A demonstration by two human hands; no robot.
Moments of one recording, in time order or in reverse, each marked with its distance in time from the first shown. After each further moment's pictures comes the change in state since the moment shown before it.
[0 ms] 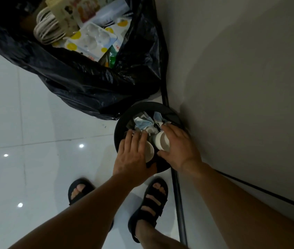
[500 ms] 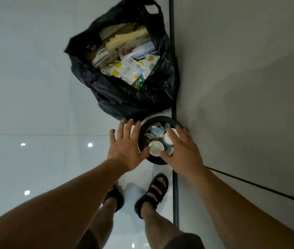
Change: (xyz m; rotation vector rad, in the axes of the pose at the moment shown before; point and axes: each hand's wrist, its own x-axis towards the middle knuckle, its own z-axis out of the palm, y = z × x) left_hand -0.073 -0.027 -0.182 0.010 0.006 -0.181; right_hand -0.101 -0.099 -0.101 -0.129 0.062 -0.084
